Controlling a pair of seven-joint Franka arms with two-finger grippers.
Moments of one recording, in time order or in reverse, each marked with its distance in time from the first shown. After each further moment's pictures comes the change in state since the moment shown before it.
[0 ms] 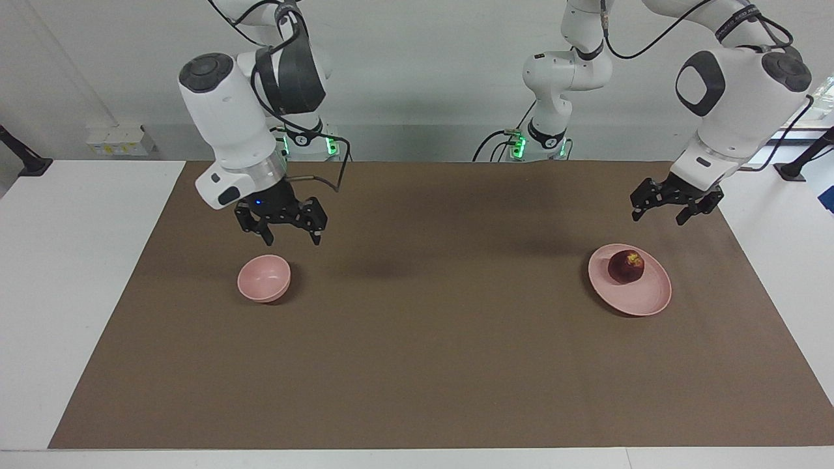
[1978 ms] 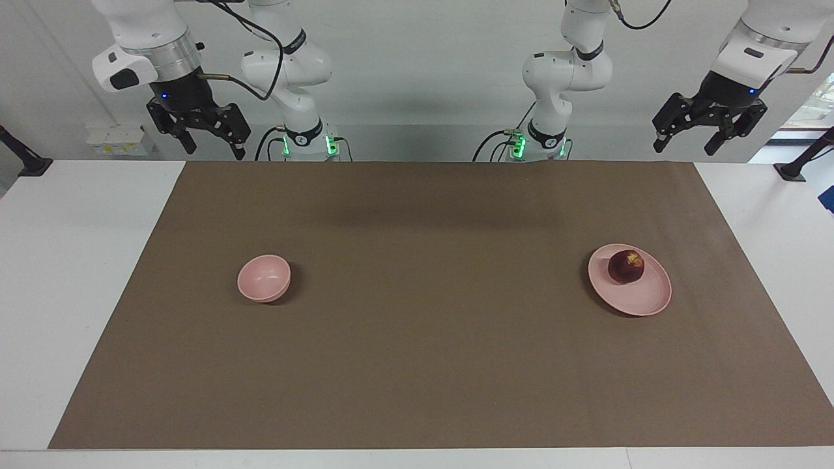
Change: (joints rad) left arm -0.077 -0.045 -0.004 0.552 0.042 -0.585 -0.177; right arm -0.176 -0.288 -0.019 0.139 -0.168 -0.571 -0.046
